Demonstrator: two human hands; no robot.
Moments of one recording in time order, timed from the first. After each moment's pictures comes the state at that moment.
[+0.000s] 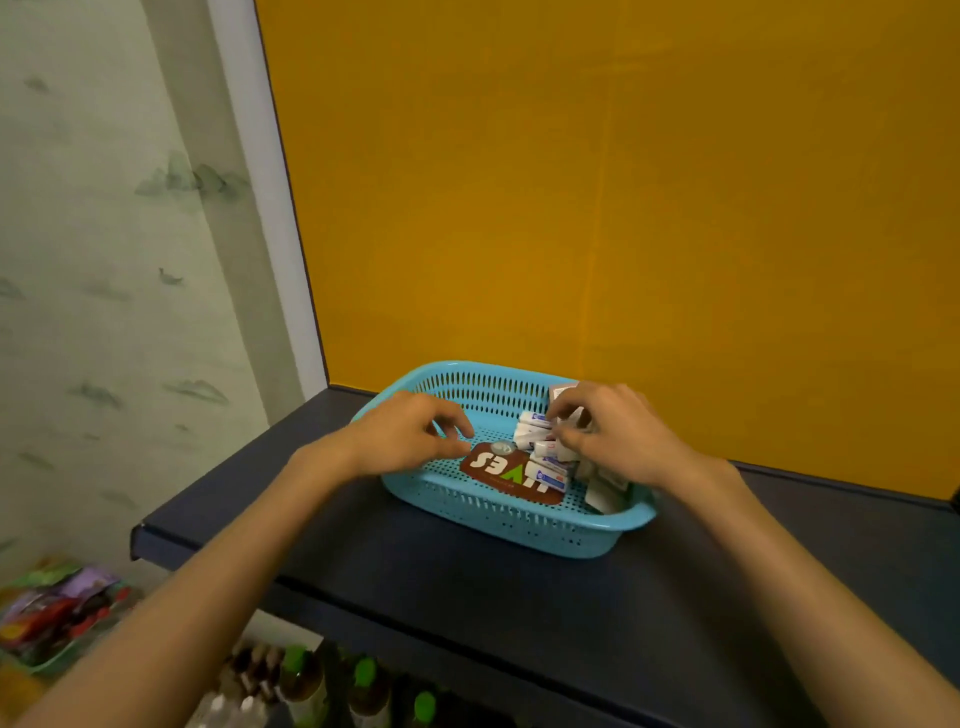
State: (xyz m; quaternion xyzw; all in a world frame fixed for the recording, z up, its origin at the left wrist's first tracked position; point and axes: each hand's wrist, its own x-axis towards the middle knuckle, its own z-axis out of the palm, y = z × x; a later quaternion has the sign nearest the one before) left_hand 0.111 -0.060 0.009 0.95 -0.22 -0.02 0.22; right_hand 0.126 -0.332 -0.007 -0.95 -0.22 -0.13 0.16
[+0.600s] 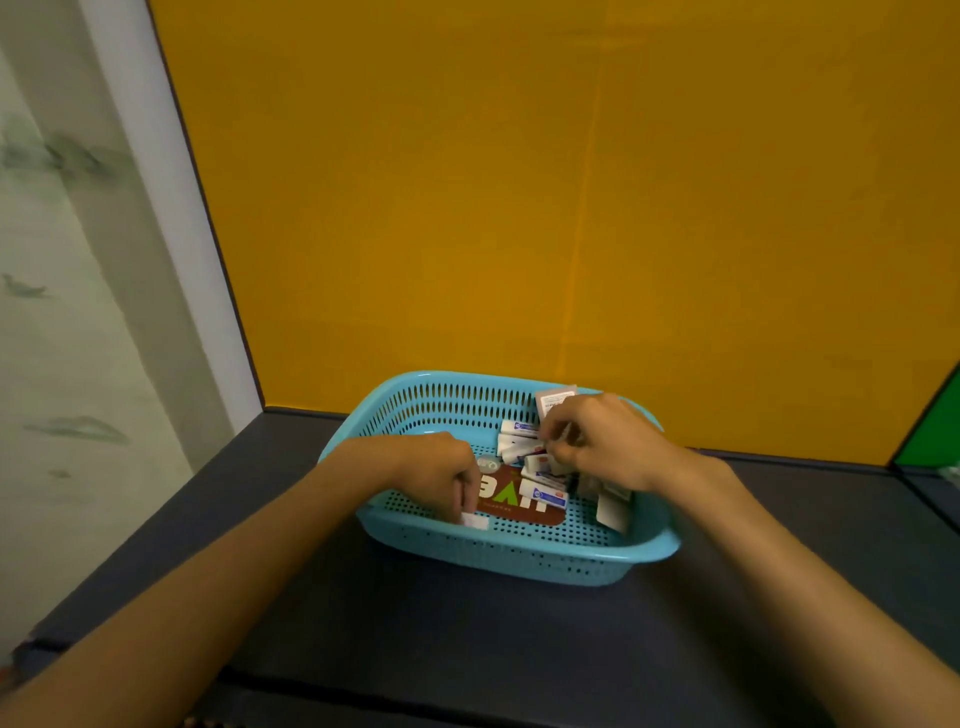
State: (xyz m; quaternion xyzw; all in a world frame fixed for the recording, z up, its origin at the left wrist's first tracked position) left_hand 0.194 -0.086 -0.016 0.90 -0.36 -0.26 0.03; right_hand 0.150 -0.318 -0.013 -0.98 -0.16 -0.07 0.12
